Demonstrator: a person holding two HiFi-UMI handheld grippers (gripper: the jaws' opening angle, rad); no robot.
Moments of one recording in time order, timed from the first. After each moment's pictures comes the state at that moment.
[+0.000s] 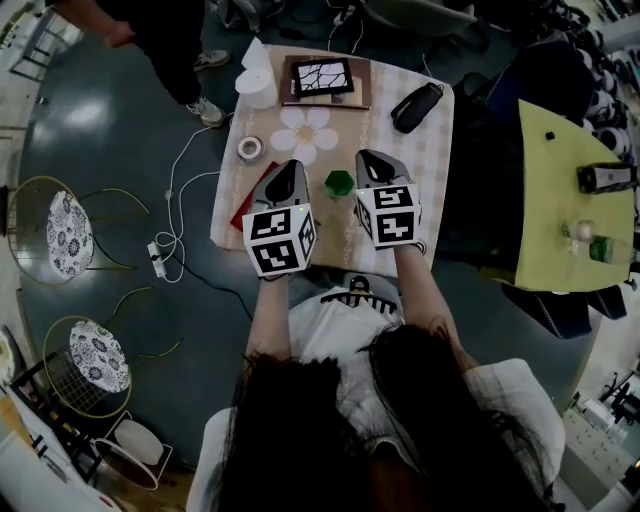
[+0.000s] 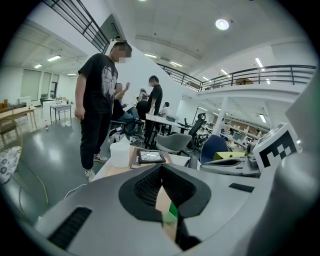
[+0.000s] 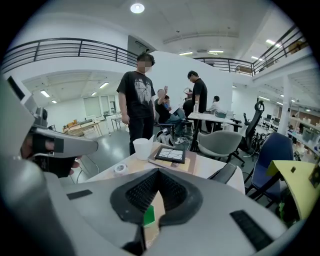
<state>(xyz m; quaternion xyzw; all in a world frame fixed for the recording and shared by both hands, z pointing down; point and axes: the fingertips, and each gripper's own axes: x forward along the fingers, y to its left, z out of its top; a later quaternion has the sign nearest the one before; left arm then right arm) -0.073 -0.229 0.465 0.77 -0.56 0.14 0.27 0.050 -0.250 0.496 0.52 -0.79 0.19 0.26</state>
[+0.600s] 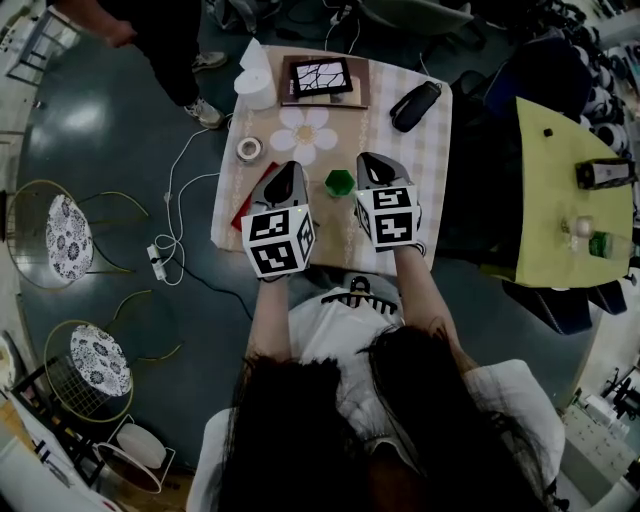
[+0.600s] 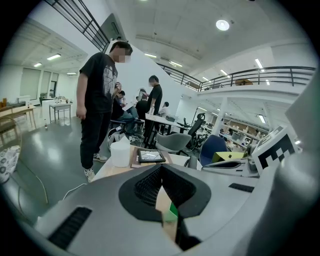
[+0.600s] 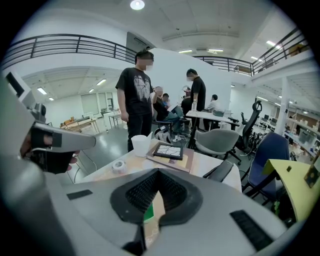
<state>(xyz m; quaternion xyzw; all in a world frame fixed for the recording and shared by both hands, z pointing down) -0.077 -0.227 0.467 0.78 -0.55 0.14 0.27 0.052 -0.244 0.502 0.53 -0.78 0.19 0.27</state>
